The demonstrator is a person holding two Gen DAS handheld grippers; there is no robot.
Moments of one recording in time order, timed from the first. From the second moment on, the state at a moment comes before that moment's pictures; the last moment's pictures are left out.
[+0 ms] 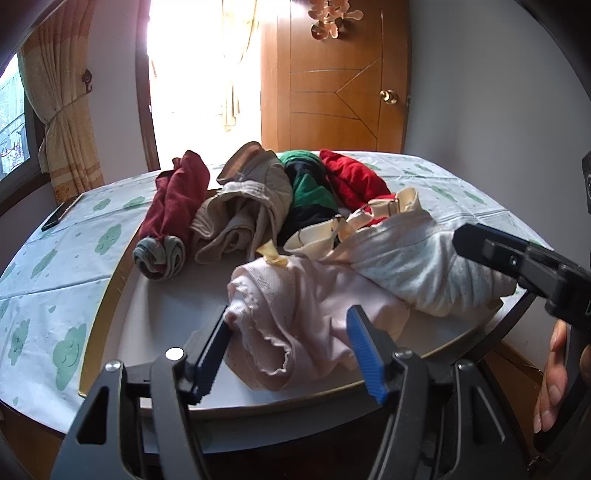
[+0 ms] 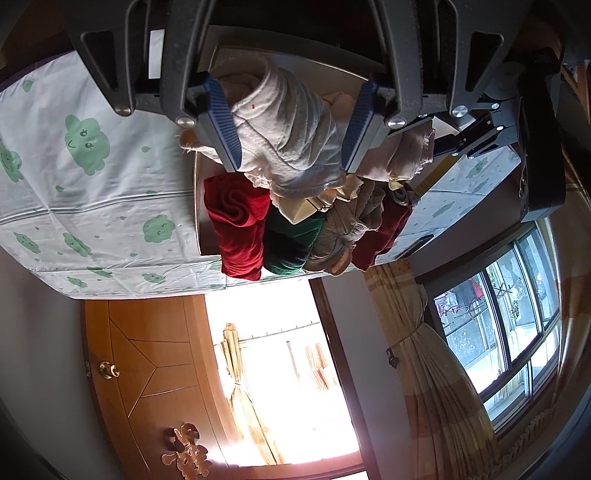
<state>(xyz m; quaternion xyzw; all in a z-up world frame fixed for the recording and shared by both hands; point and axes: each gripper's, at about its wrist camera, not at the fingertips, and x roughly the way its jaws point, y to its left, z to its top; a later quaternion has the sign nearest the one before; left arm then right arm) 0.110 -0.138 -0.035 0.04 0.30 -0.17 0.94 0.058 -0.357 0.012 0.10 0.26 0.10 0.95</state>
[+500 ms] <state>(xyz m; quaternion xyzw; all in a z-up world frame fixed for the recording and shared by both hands) 0.088 -0.133 -0.032 0.03 0.28 -0.18 0.94 0.023 -0.349 0.017 0.10 0.24 0.12 0.96</state>
